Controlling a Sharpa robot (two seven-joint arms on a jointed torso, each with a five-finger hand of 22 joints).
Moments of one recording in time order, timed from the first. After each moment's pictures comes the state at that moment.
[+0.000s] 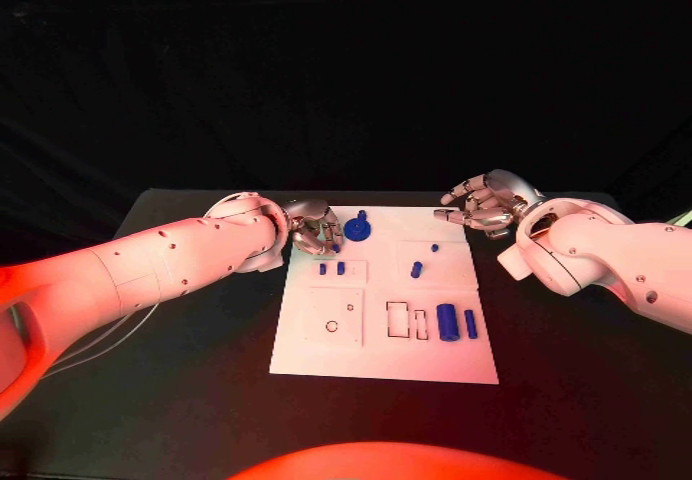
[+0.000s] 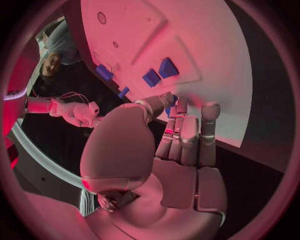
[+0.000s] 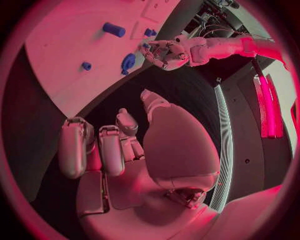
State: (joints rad) left arm 1.18 -0.59 -0.03 1.09 -1.28 -0.03 0.07; left_hand 1.35 -0.22 0.67 0.00 0.07 0.88 0.16 0.23 0.39 1.04 0.09 0.41 0.19 1.30 0.02 1.40 1.01 0.15 1.07 0.12 1.14 0.96; right arm 1.31 -0.83 -0.14 1.48 -0.81 -0.45 -0.12; right_hand 1.32 -0.18 0.23 0.27 0.24 0.77 0.17 0.29 0.42 1.20 0.09 1.17 1.14 1.47 0.02 1.47 1.30 0.04 1.47 0.12 1.33 1.30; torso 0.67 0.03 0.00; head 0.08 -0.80
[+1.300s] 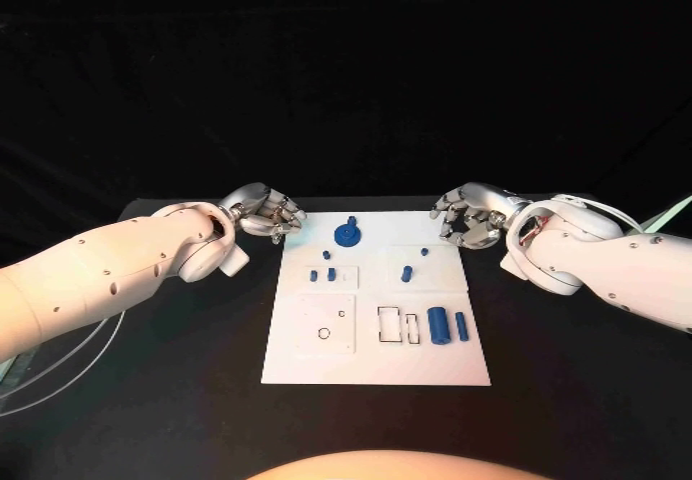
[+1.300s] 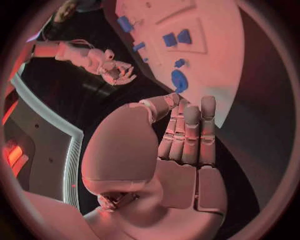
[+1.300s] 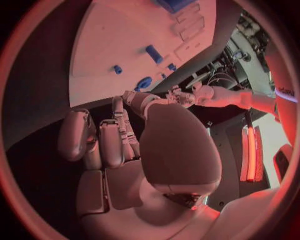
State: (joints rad) left arm 1.18 -0.76 -0.01 1.15 -0.74 -0.10 0.16; left_hand 1.41 -0.21 0.69 -0.03 0.07 0.86 0.19 0.21 0.36 1.01 0.12 0.36 0.23 1.04 0.05 1.23 0.56 0.16 0.93 0.14 1.01 0.83; right arm 1.30 -0.82 -0.14 1.41 -1.26 -0.30 -0.08; right_hand 1.42 -0.24 0.59 0.11 0.19 0.75 0.16 0.32 0.37 1.03 0.10 0.35 0.37 1.46 0.01 1.33 1.24 0.07 1.43 0.10 1.15 1.30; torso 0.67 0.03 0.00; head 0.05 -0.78
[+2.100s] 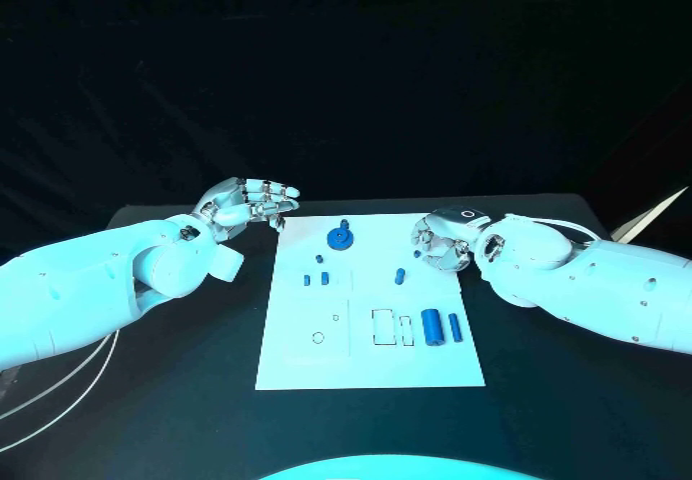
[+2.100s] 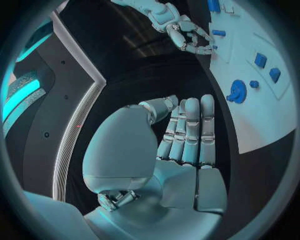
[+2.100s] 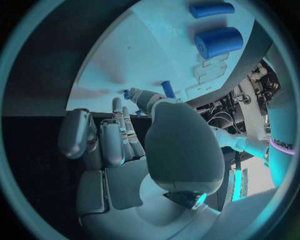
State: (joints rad) left arm 1.18 -0.87 -0.01 1.34 -0.20 -0.05 0.35; left_hand 1.38 -0.18 0.69 -0.03 0.07 0.86 0.19 0.23 0.36 0.99 0.13 0.37 0.23 1.01 0.06 1.14 0.53 0.18 0.87 0.15 0.94 0.79; right arm 1.24 -0.73 -0.15 1.34 -1.66 -0.27 -0.11; right_hand 1.35 -0.27 0.61 0.09 0.15 0.85 0.14 0.31 0.36 1.05 0.09 0.26 0.25 1.46 0.01 1.32 1.23 0.07 1.43 0.10 1.12 1.30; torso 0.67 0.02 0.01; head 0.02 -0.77
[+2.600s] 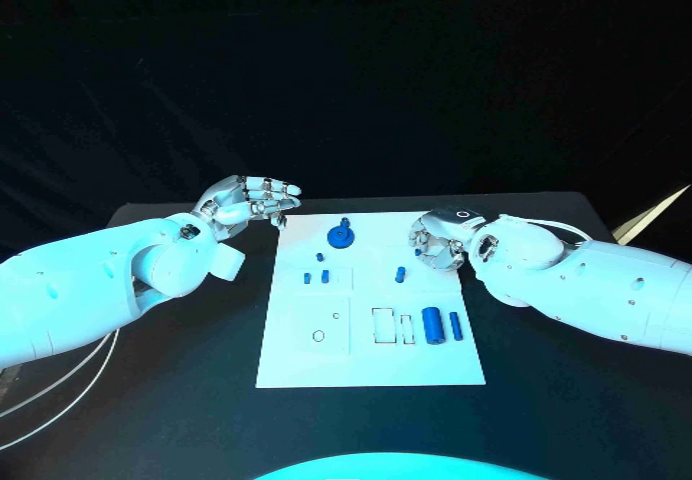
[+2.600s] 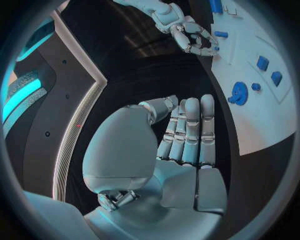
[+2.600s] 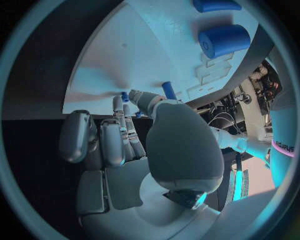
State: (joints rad) left arm 1.18 -0.88 -0.01 1.36 -0.20 -0.06 0.35; left_hand 1.38 -0.18 0.69 -0.03 0.07 0.86 0.19 0.23 0.36 0.99 0.13 0.37 0.23 1.01 0.06 1.14 0.53 0.18 0.87 0.15 0.94 0.78; right arm 1.23 -0.70 -0.15 1.31 -1.66 -0.28 -0.11; right_hand 1.32 -0.24 0.62 0.07 0.15 0.90 0.14 0.31 0.36 1.09 0.08 0.24 0.22 1.46 0.01 1.33 1.25 0.07 1.43 0.09 1.18 1.30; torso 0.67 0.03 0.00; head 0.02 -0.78
